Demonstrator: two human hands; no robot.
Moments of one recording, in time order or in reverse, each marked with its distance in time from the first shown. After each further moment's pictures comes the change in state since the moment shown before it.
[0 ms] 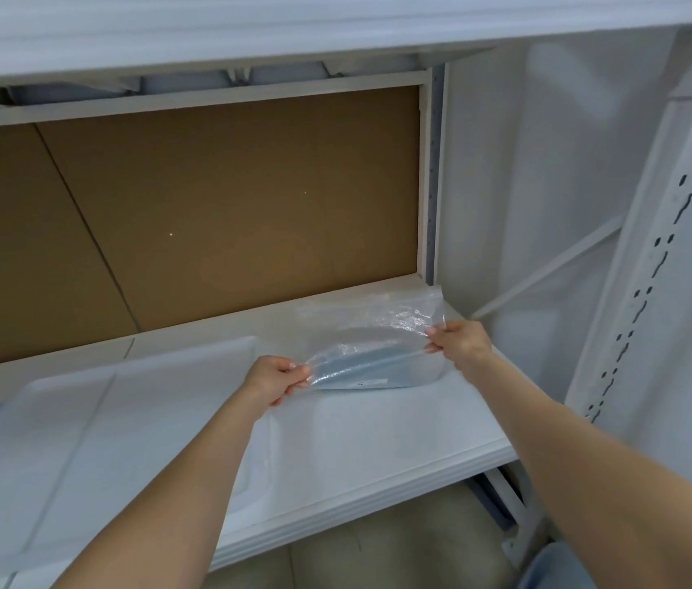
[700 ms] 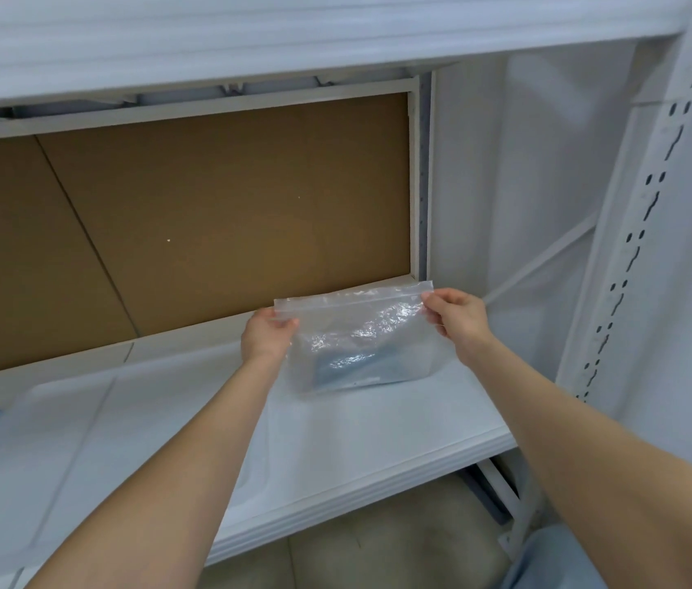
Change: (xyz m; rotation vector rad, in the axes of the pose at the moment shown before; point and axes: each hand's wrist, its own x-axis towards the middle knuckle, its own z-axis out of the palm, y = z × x) left_hand 0.005 0.051 0.006 -0.046 0.412 0.097; right_hand -0.025 -0.032 -0.014 0.328 0.004 -0.194
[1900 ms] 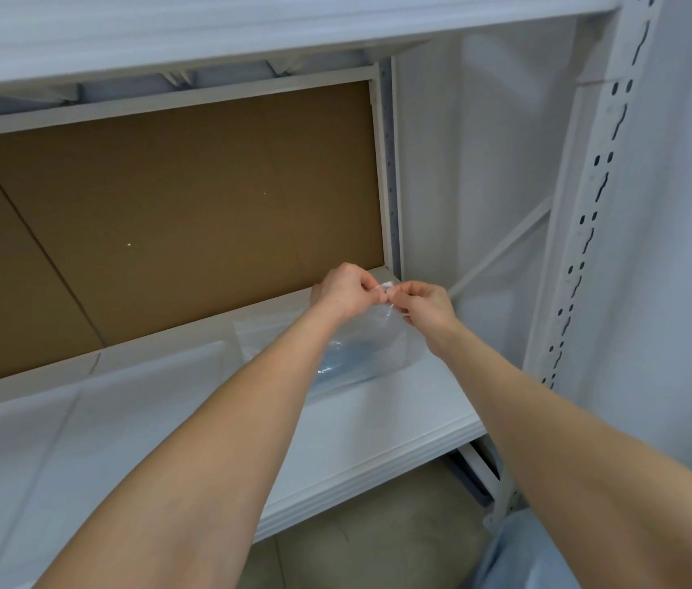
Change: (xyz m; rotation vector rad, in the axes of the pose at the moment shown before) left_hand -0.045 0.103 0.092 0.590 -0.415 0.488; right_hand 0.000 -0.003 -0.006 -0.117 -0.082 -0.003
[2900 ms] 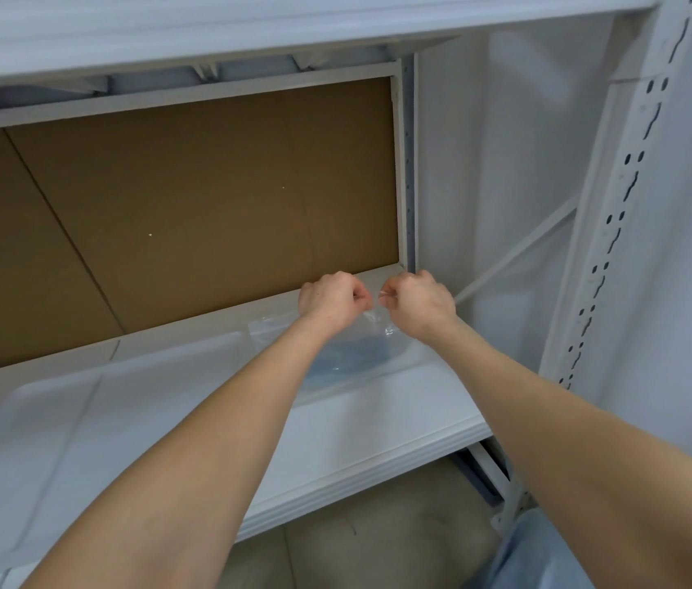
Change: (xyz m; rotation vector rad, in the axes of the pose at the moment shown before) left_hand -0.023 -0.033 -0.012 0.236 0.082 -0.020; right_hand -0.007 -0.020 0.026 -1.132 -0.052 -0.350
